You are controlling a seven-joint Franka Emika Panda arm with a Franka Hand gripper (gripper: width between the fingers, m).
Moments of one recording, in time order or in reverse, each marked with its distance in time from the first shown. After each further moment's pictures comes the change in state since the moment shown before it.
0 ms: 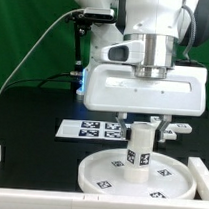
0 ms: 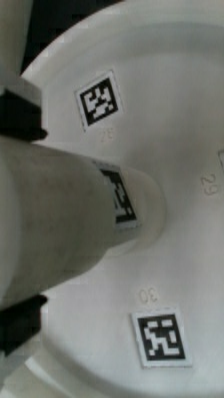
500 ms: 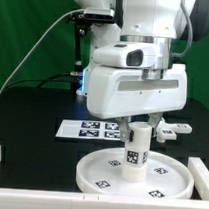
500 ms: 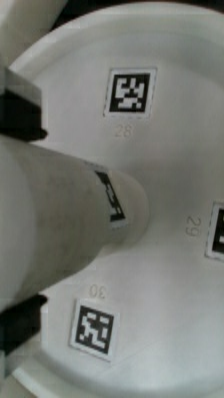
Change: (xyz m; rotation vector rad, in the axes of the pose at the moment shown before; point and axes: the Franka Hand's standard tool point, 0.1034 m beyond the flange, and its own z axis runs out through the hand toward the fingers) arm -0.004 0.004 0.000 0.033 -0.085 -0.505
